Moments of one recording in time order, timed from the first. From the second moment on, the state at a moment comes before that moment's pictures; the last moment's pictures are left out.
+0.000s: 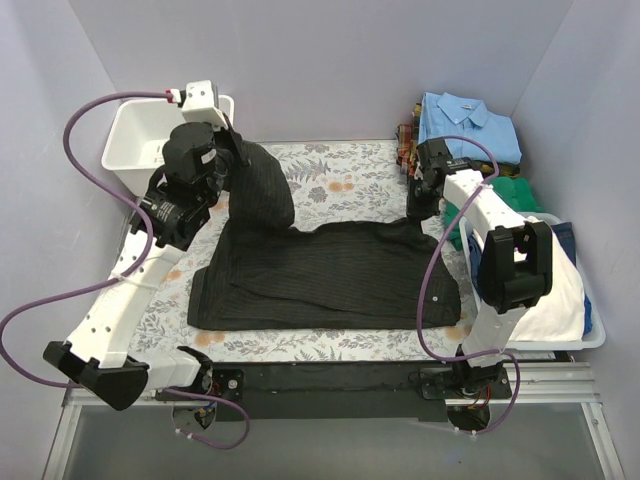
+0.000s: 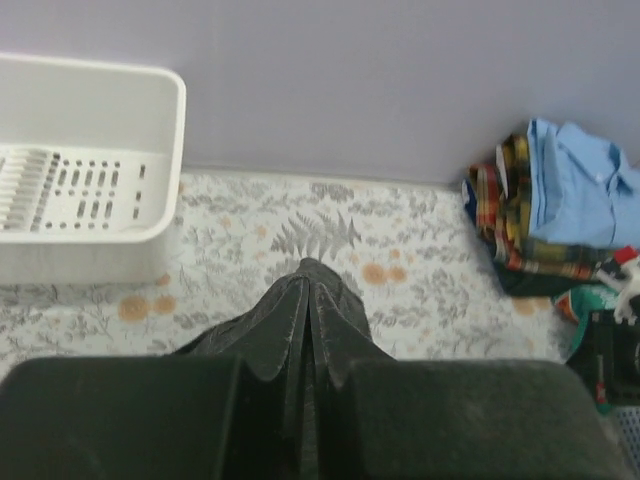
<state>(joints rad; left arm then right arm) -0.49 1.25 1.59 -0.43 -0.41 -0.26 0.24 1.82 1.51 -0.83 -0.07 0.28</state>
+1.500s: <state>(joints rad) -0.49 0.71 1.37 -1.06 -0.33 -0.75 0.24 1.63 1.14 -0.83 -0.10 0.27</state>
